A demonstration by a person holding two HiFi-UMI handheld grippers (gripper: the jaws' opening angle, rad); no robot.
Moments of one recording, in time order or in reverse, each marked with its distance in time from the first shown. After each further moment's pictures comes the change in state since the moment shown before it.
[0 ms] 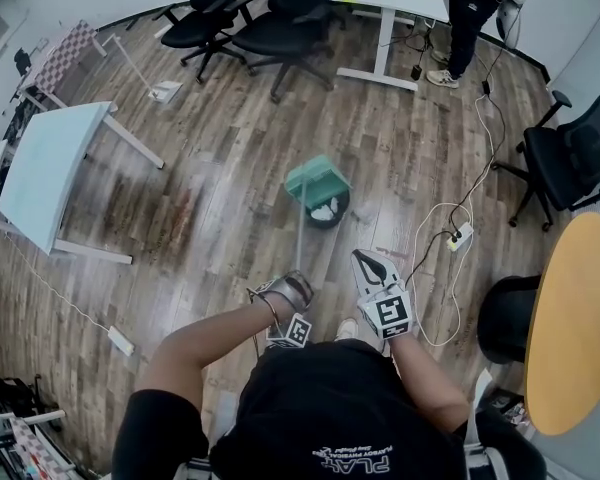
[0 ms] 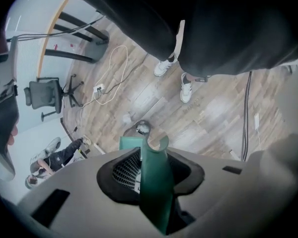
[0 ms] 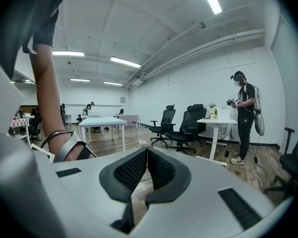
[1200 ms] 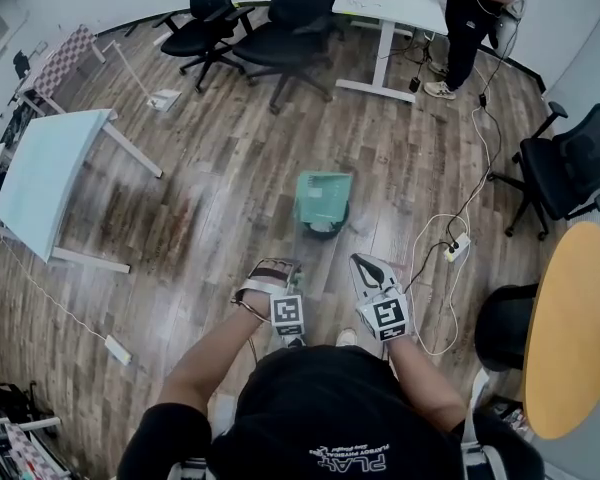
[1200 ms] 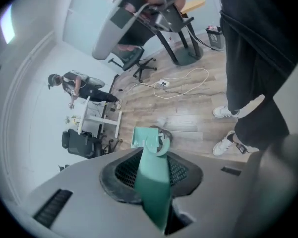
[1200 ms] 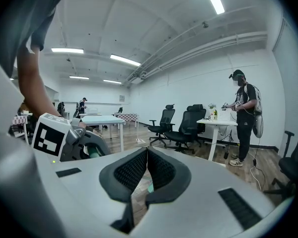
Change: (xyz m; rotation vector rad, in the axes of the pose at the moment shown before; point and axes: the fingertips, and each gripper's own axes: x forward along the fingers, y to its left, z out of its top) left arm -0.028 0.060 -0.111 -0.952 -0.127 0.172; right arm 0.025 -0.001 0.007 -0.019 0.016 -0.014
